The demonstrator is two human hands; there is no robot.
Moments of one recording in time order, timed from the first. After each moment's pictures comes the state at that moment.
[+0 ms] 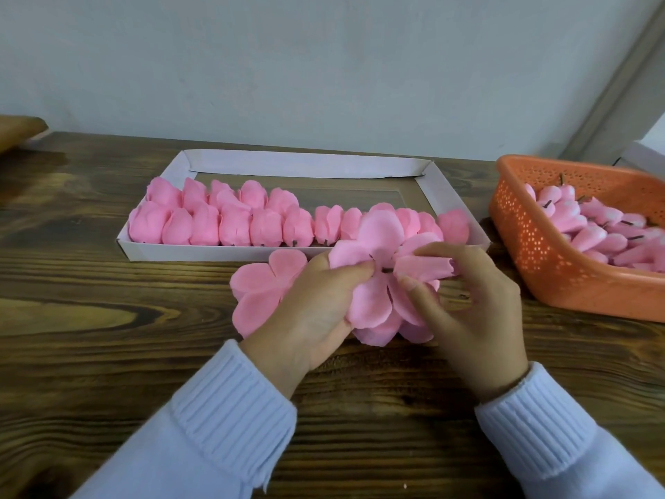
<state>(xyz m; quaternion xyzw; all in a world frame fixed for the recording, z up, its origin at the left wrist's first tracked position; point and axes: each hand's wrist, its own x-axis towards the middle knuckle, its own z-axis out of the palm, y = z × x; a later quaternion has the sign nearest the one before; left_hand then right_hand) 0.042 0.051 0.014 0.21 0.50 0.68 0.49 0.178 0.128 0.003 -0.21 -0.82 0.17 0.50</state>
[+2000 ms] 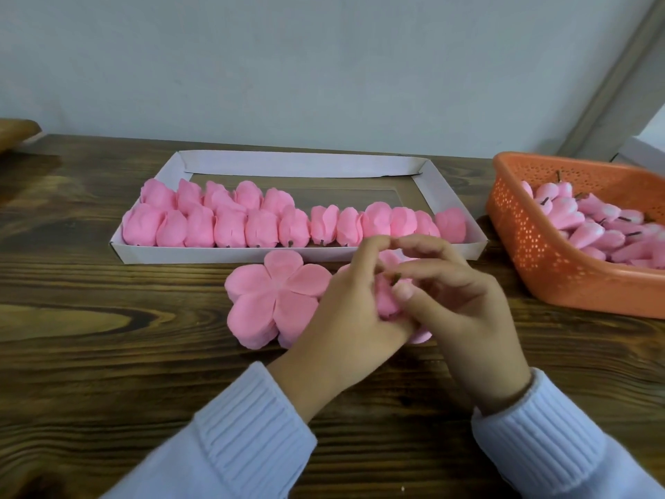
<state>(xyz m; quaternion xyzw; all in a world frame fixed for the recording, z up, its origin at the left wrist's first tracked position) 0.061 0.050 0.002 0.55 0.59 0.56 0.21 0.176 0.115 0.007 -0.17 -0.72 0.52 0.43</state>
